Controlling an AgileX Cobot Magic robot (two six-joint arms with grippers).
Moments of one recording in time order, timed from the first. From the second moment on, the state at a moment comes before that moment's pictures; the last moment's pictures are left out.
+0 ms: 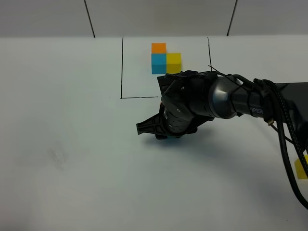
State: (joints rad) left arm -0.03 -0.01 -0.51 -0.21 1.08 0.16; right arm 0.73 2.11 -1.36 -0.26 0.62 0.80
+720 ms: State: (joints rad) left arm -0.03 -0.01 -0.51 -0.21 1.08 0.16; right arm 0.73 2.12 -1.39 -0.05 0.60 0.84
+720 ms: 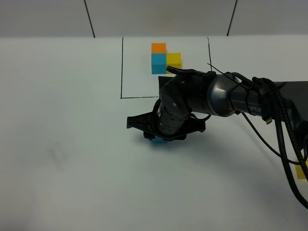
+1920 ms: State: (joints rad) left arm -0.03 -0.01 -0.51 -0.21 1.08 0.16; right arm 0.73 2.10 -1.39 -0.20 0.66 0.85
